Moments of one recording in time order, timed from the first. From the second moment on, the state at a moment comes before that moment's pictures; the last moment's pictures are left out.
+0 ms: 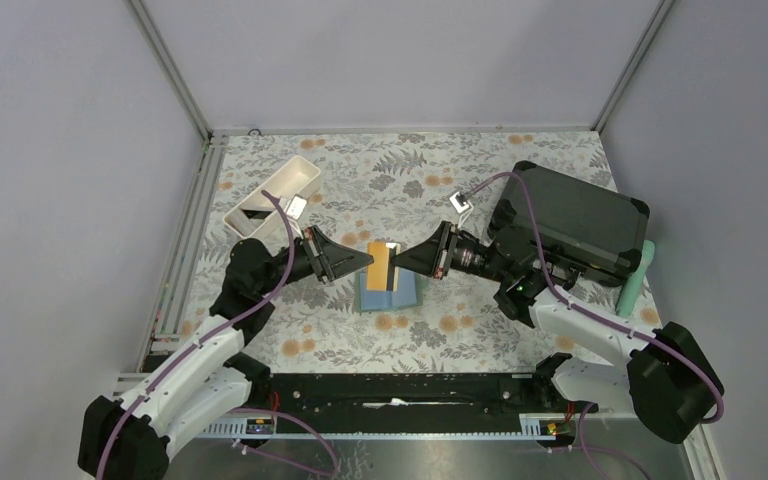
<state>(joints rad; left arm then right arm) -0.46 0.81 0.47 0.42 0.70 -1.04 0.66 1.15 0.54 0.71 -0.61 1.08</state>
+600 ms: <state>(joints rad) -0.46 0.78 0.43 0.46 0.65 -1.10 0.66 1.14 0.52 0.69 -0.56 1.08</state>
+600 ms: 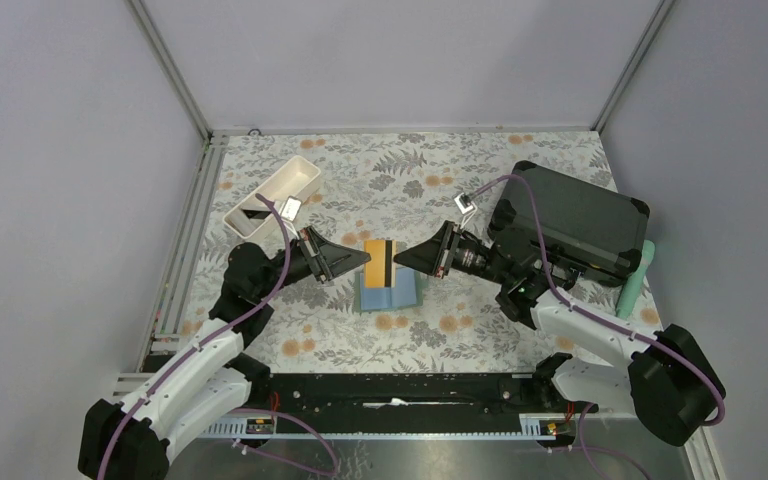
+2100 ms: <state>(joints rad) -0.46 0.74 0.42 0.45 0.60 -1.08 0.66 1.15 0.52 0.74 -0.58 1.10</state>
